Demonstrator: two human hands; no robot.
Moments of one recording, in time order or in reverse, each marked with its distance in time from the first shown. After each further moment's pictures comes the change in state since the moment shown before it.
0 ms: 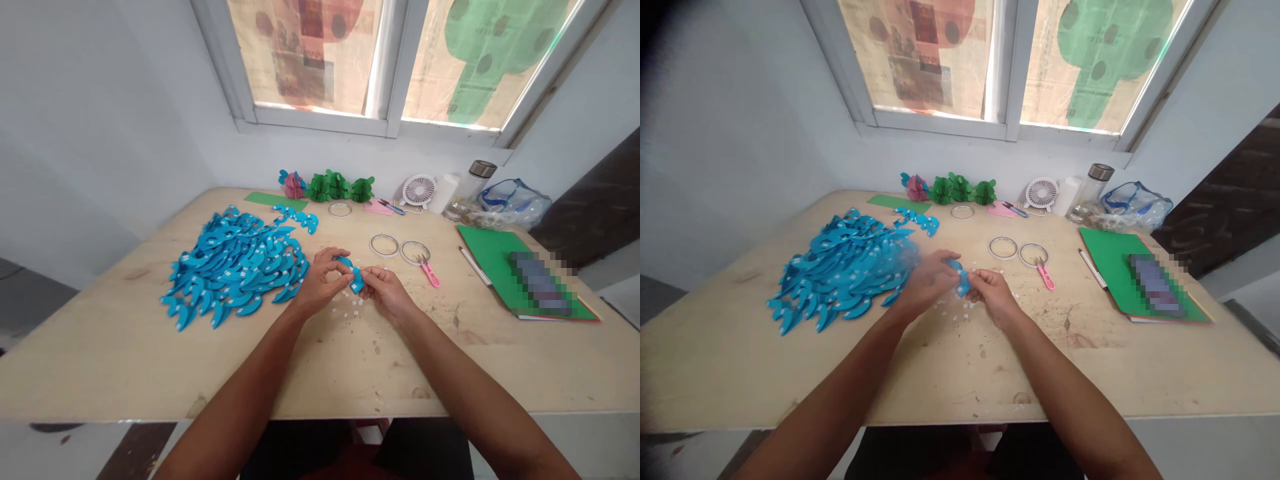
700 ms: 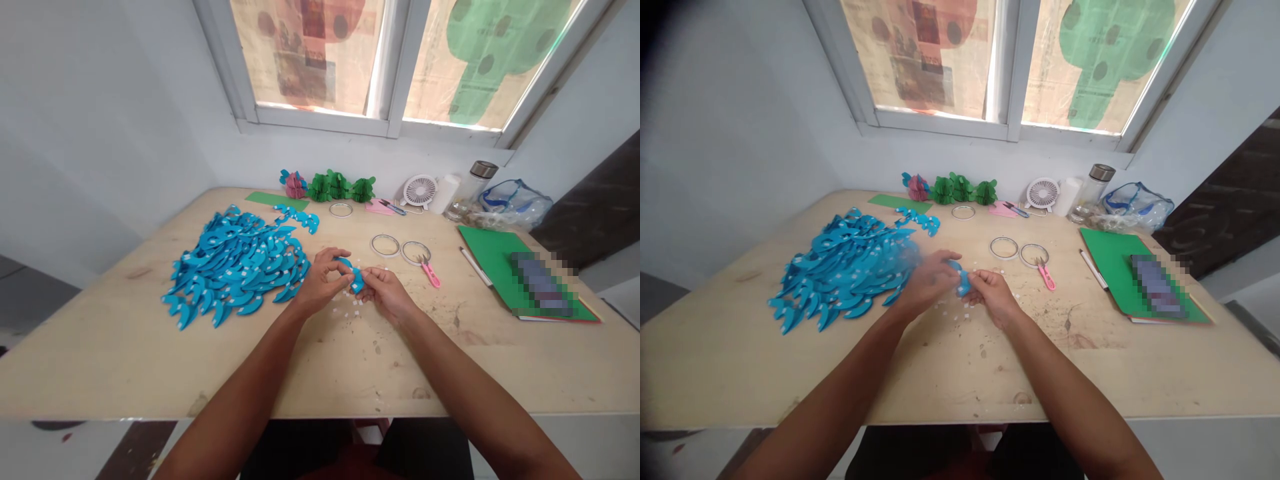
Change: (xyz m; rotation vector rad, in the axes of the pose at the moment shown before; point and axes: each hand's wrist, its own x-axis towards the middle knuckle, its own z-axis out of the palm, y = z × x) left_hand 0.001 -0.001 -0.002 0.046 -0.032 -0.002; right_hand -0.001 0.001 0.000 0.039 -0.039 0.053
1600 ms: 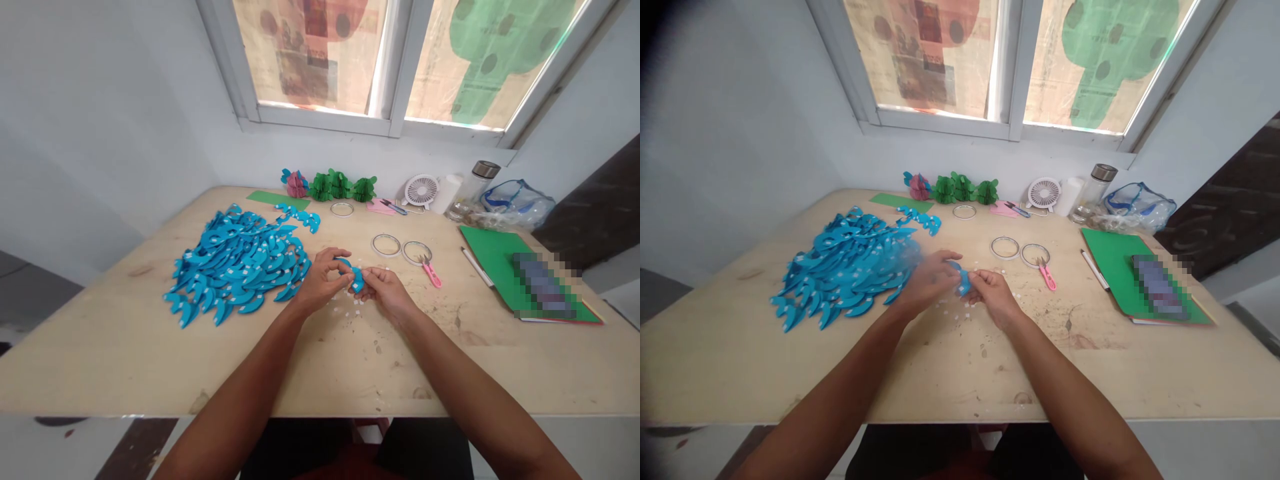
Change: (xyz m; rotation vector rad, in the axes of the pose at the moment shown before) left_hand 0.001 -0.001 -0.002 0.068 -0.015 0.006; right_hand -0.001 -0.001 0.003 -0.072 -0.001 -0.048
